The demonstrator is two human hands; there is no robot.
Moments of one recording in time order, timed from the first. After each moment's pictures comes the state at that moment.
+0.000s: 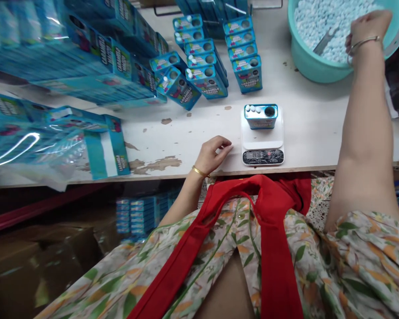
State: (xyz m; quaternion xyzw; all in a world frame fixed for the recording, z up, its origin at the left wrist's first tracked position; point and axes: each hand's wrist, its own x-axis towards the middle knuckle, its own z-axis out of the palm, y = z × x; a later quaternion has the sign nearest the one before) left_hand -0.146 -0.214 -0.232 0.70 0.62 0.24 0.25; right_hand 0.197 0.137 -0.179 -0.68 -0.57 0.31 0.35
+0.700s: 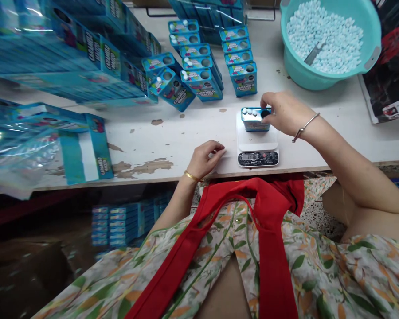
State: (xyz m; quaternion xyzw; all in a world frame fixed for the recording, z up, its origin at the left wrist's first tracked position) left_hand -0.152 -0.224 -0.241 0.69 0.62 0.26 0.26; right_hand 0.126 -0.037 -0.148 -0.38 -0.87 0.29 0.11
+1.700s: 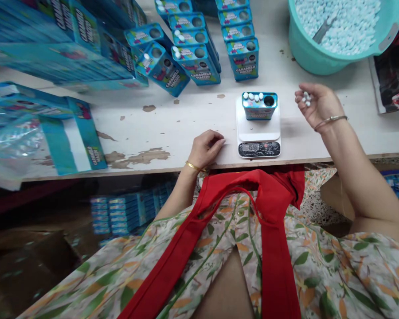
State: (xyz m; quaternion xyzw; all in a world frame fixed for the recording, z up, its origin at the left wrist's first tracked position) left_hand -0.154 -0.227 -0.262 0.67 0.64 0.28 0.25; right_hand 0.145 -0.055 -0.140 -0.59 -0.26 0.67 0.35
